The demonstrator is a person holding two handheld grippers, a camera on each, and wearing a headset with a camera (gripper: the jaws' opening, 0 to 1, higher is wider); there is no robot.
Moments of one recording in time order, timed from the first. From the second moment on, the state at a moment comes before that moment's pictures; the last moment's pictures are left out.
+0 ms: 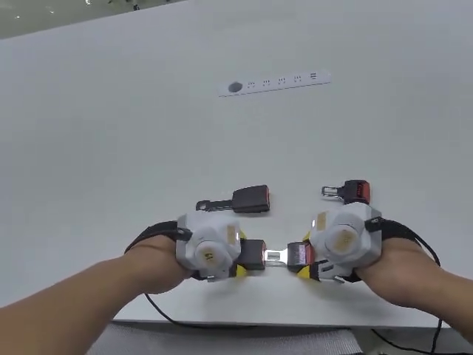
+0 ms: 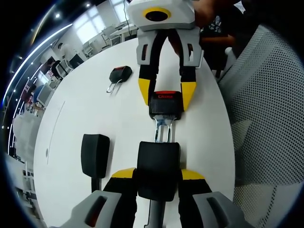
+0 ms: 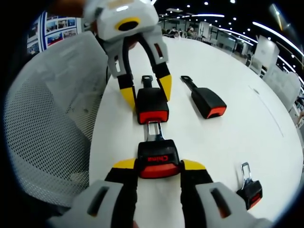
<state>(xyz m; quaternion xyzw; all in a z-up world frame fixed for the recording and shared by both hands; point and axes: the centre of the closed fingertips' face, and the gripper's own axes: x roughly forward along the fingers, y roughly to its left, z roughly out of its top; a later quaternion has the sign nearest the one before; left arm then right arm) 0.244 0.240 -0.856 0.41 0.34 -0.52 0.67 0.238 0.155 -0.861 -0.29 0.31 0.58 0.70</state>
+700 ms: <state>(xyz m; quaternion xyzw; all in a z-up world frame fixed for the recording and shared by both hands) 0.245 0.240 -0.856 0.41 0.34 -0.52 0.67 0.240 0.164 -0.860 -0.30 0.30 0.58 0.70</state>
